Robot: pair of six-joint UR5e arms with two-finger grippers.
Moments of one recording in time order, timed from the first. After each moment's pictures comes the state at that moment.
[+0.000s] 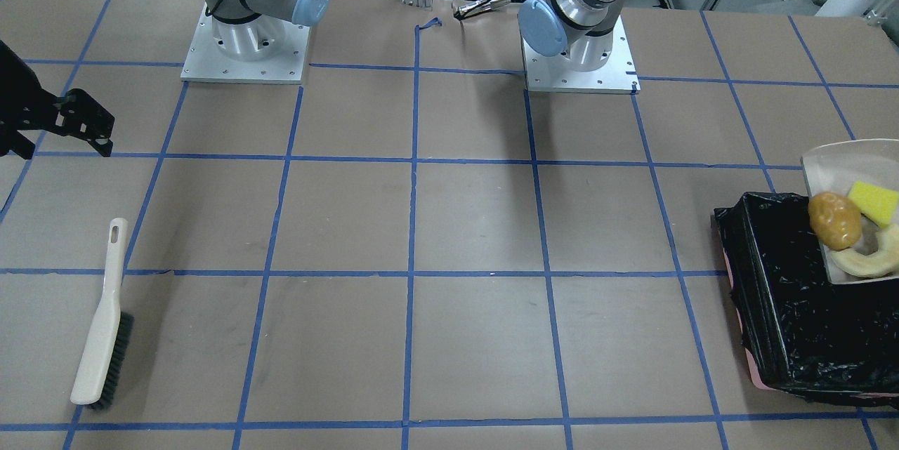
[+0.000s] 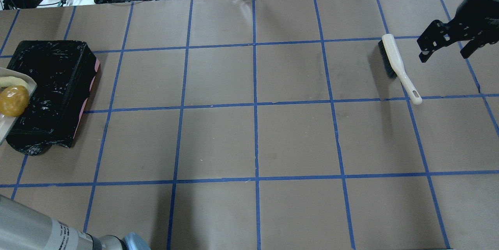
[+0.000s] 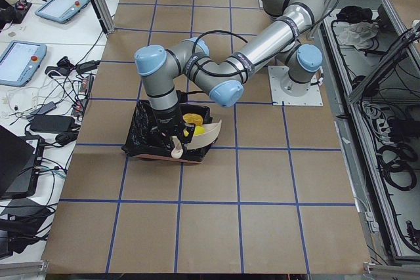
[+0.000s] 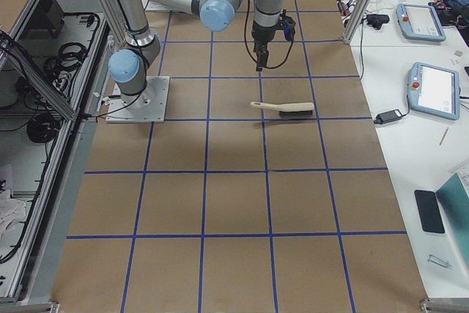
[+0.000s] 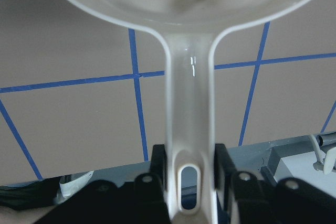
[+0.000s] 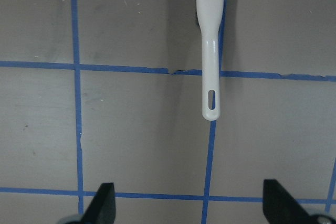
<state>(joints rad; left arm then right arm) -0.82 -2.03 -1.18 -1.33 2.02 2.40 1.26 -1.54 1.61 -1.61 -1.59 -0.38</state>
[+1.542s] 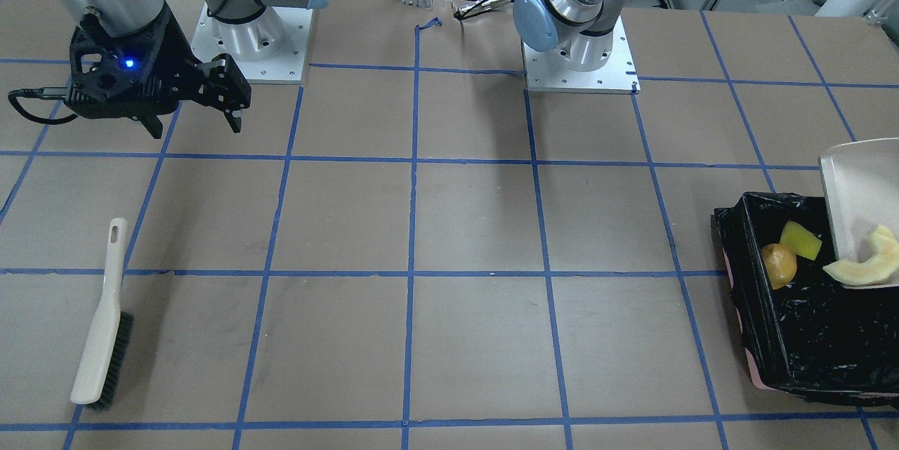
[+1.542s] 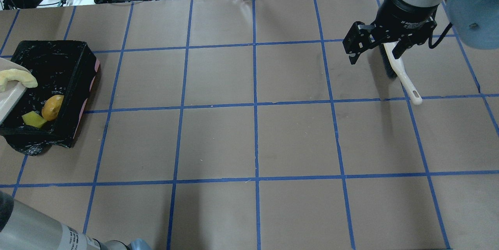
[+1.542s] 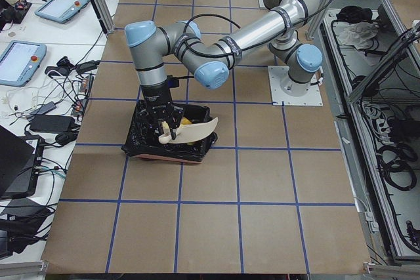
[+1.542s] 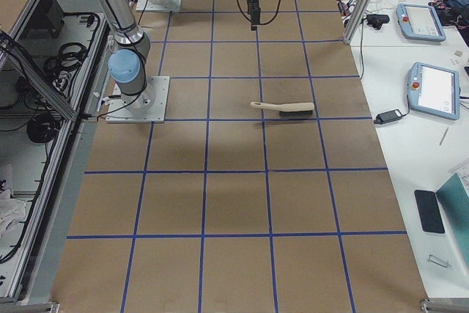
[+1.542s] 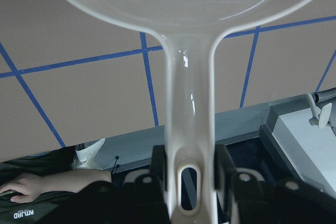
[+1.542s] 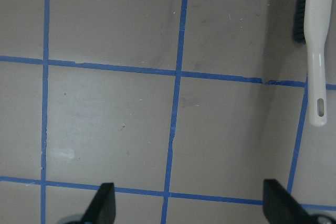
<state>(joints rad) -0.92 -2.01 -1.17 -1.28 2.14 2.40 1.53 -1.59 1.61 -1.60 -1.55 -0.14</state>
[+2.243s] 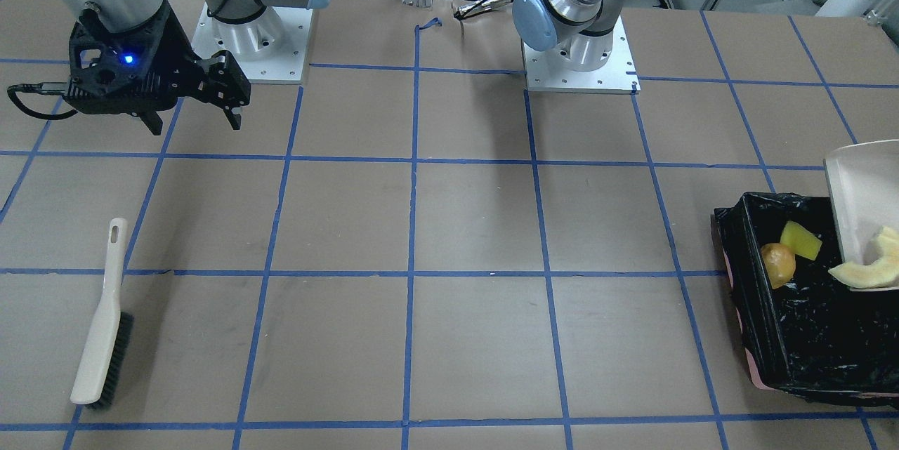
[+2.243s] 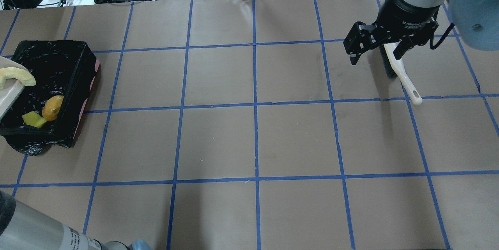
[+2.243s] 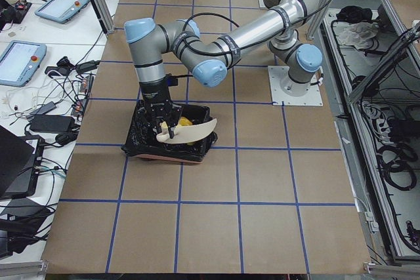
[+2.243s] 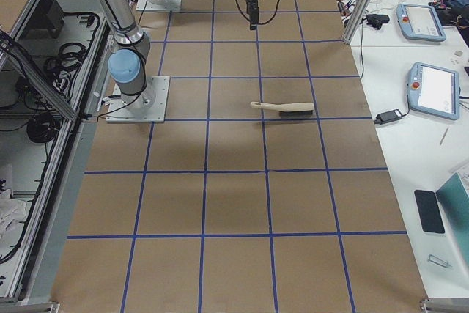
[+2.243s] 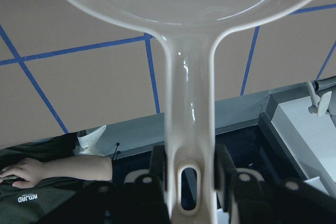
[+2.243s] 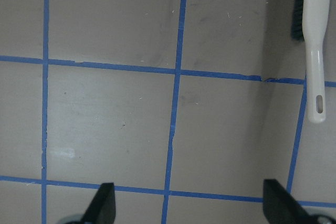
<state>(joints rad) -0.94 -2.01 -1.18 -1.25 2.18 2.40 1.53 -1.59 1.61 -1.60 -1.55 -0.13</state>
